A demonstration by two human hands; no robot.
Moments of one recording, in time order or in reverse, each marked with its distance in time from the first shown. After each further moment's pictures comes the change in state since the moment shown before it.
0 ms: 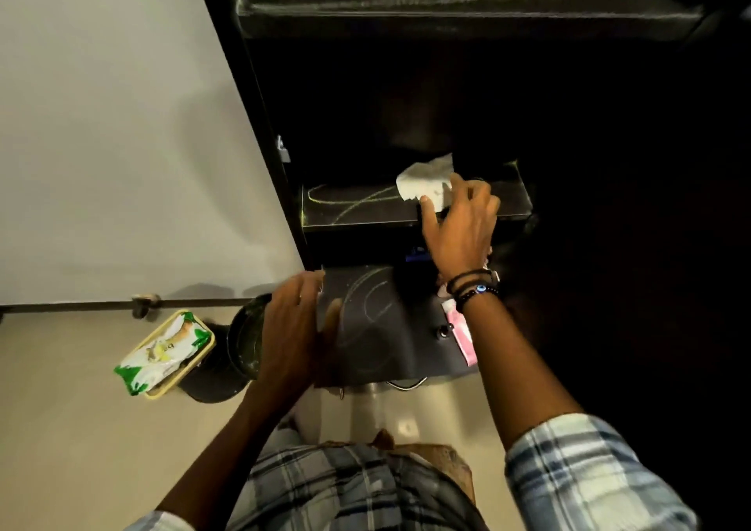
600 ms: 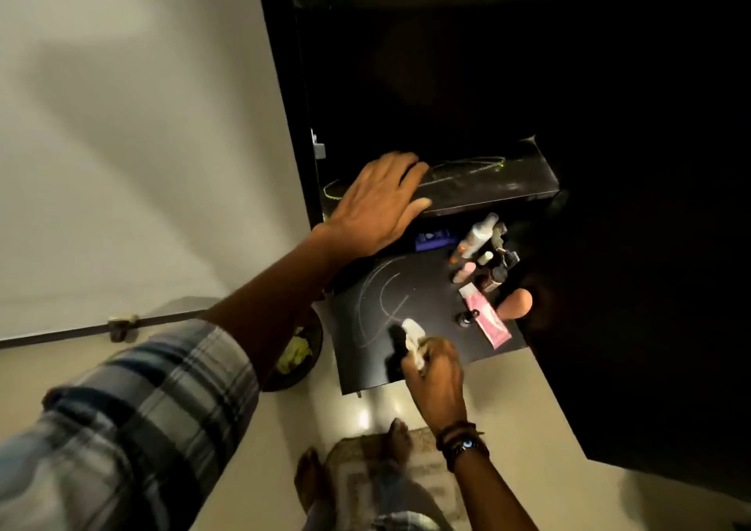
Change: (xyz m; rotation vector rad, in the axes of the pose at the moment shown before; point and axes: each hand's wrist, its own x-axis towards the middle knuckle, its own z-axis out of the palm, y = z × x) left_hand 0.168 0.039 -0.019 0.220 -0.097 0.696; right_hand -0.213 0.019 0.065 0.196 -0.333 0.341
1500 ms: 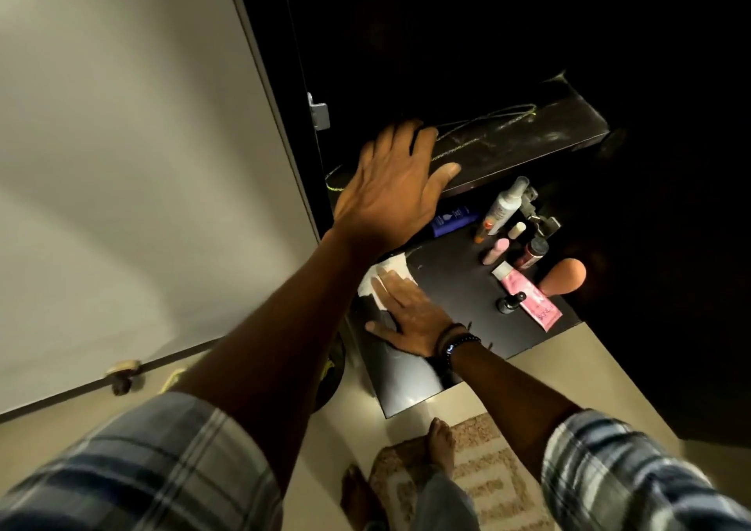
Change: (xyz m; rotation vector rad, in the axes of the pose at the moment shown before) left_hand 0.010 -0.014 0.030 -0.120 0.035 -0.084; right_hand 0.123 0.023 0.111 -0.458 -0.386 -0.490
